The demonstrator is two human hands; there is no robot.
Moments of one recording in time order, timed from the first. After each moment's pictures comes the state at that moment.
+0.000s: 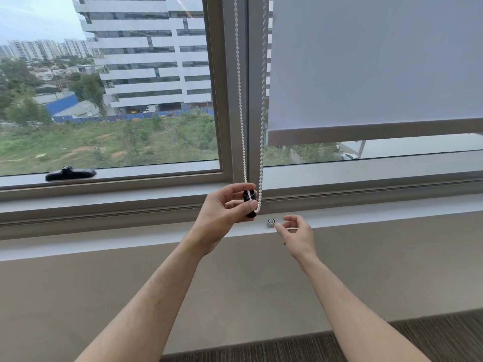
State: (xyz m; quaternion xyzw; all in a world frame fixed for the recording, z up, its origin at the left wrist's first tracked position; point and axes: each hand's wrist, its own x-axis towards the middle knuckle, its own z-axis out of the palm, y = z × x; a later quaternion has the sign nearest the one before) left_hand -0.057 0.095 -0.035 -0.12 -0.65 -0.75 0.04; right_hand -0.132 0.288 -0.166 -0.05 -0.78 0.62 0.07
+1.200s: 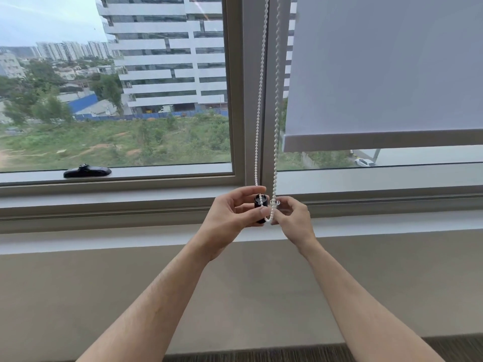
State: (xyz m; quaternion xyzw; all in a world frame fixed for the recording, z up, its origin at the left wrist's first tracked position) left_hand -0.055 0.088 -0.029 -0.14 -0.64 -0.75 0.02; right_hand -0.146 0.251 -0.102 0.08 -0.75 0.65 0.07
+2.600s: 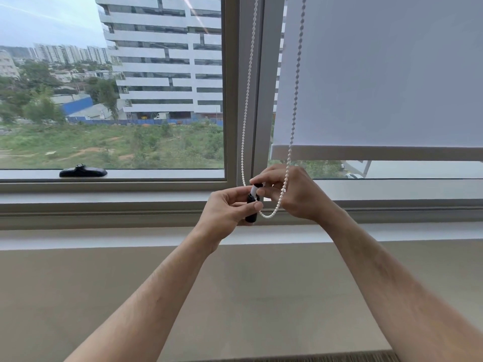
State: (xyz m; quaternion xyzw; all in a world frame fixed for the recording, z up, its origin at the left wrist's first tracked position) left_hand -0.050 0.104 -0.013 -0.08 -0.69 -0.72 0.04; right_hand -0.099 0.281 0.041 0.43 -0.82 0.36 0.15
